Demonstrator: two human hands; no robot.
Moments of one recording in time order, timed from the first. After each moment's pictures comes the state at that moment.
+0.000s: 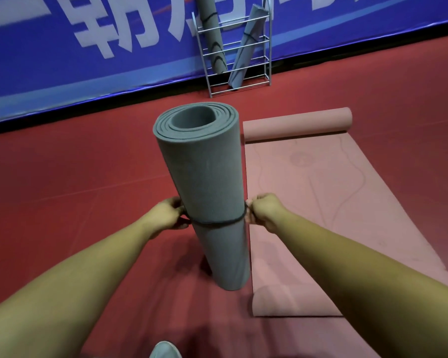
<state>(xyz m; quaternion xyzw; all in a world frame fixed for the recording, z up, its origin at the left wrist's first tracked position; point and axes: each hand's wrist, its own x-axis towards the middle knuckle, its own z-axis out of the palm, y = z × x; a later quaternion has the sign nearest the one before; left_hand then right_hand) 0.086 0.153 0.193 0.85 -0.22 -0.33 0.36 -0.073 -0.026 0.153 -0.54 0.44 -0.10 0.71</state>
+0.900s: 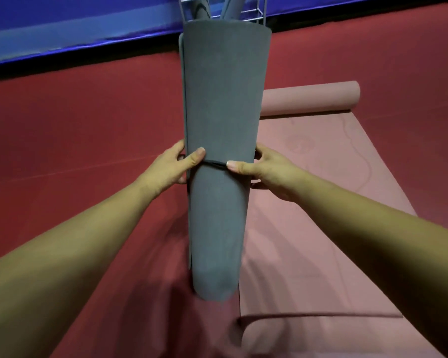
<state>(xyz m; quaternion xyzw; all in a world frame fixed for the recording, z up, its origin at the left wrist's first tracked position) 0.169 0.002 0.165 0.75 -0.36 -0.31 0.45 -0.011 -0.149 0.158 -0.66 0.26 -0.06 0.70</state>
